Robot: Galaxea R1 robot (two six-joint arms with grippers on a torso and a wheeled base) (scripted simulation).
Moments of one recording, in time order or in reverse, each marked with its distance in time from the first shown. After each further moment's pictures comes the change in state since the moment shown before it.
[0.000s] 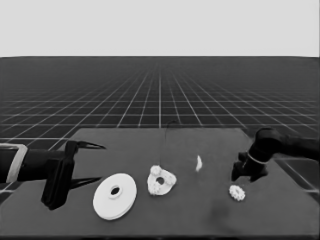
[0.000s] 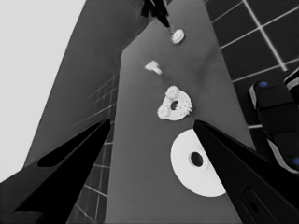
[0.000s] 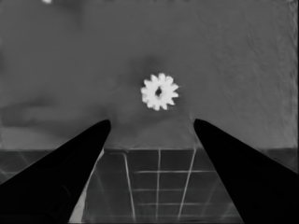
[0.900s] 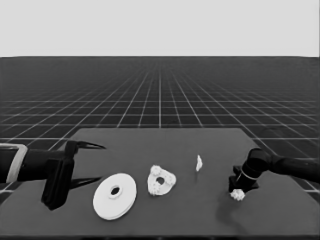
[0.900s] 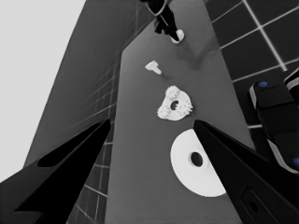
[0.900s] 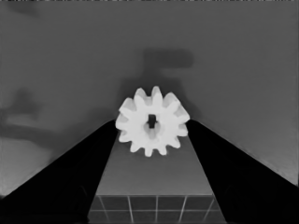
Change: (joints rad) left arm 0.000 0.000 0.000 0.000 0.000 0.000; right arm -0.228 0.053 -0.159 -0.162 0.166 -0.075
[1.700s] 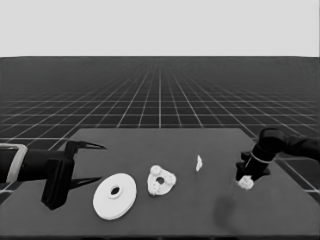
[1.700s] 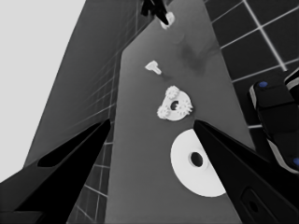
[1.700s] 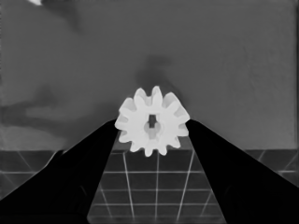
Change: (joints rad) left arm 0.000 0.000 0.000 0.000 0.000 0.000; right arm 0.227 -0.070 0.125 0.168 -0.157 0.021
